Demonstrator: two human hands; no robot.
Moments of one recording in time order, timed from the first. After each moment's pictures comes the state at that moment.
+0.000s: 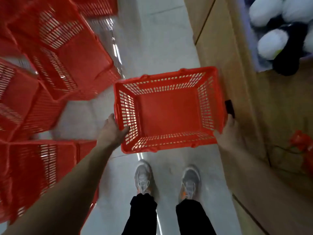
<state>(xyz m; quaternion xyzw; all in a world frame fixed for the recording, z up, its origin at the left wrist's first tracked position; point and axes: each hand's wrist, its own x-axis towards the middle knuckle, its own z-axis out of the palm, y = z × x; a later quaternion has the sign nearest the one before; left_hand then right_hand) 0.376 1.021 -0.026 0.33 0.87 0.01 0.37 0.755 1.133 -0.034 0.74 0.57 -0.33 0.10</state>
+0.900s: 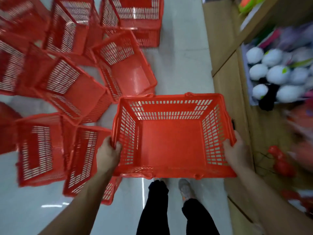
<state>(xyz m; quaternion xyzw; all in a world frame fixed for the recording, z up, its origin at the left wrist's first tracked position) 0.307 0.866 0.204 0.24 0.93 0.16 0.22 0.684 1.072 0.197 0.70 0.60 -0.36 -0.08</state>
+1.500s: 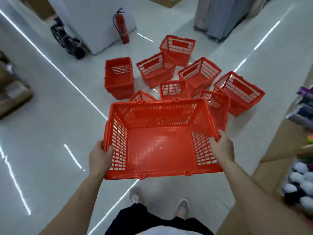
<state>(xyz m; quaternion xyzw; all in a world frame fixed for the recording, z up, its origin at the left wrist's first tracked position) 0.379 0.454 0.554 -0.15 0.93 0.33 0.03 0.466 0.880 0.548 0.37 0.84 -0.39 -0.05</state>
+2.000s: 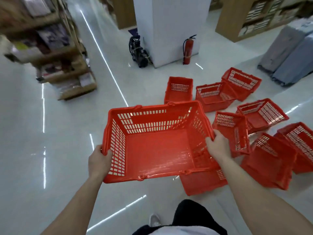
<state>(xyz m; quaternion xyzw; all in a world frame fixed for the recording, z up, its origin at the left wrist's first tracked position) 0.327 0.089 0.593 -0.31 0.87 0.37 -0.06 0.249 0.521 0.606 0.16 0.92 -0.36 -0.01</state>
